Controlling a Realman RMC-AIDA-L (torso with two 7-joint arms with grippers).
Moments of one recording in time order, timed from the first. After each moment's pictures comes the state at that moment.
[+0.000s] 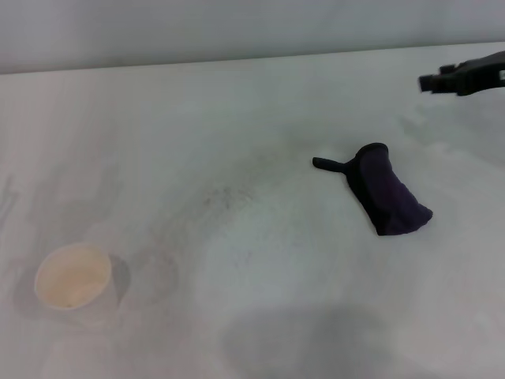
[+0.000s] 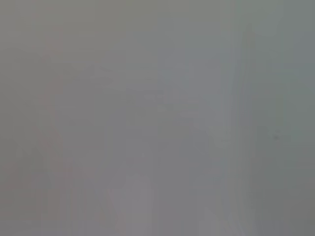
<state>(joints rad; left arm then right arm) -0.27 -2.08 0.95 0.10 0.58 1.49 -0.23 0.53 2.00 -0.71 -1.03 0.79 1.26 -1.08</state>
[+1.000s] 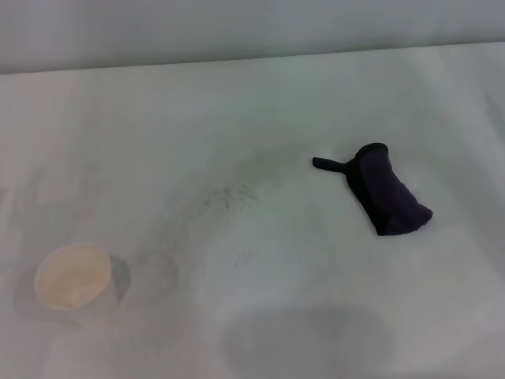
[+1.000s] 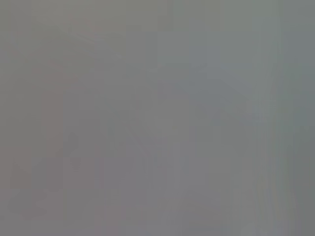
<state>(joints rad) -0.34 -2.09 0.95 -0.02 0.44 1.49 -0.17 0.30 2.00 -0.41 -0.48 1.80 1.24 -2.28</state>
